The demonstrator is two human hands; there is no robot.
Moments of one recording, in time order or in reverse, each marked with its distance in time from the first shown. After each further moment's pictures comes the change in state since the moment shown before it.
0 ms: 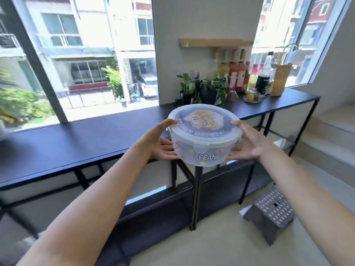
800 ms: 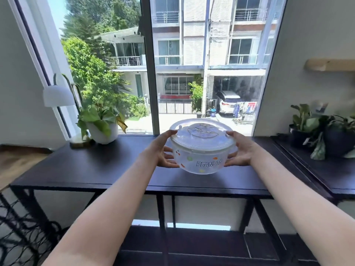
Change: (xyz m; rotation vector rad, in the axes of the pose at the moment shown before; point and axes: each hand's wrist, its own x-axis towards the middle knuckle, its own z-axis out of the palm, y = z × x) left_hand -0.027 0.091 -0.244 -0.287 0.491 0.178; right_hand 0.161 -0.022 0.314 -0.099 -0.394 0.266
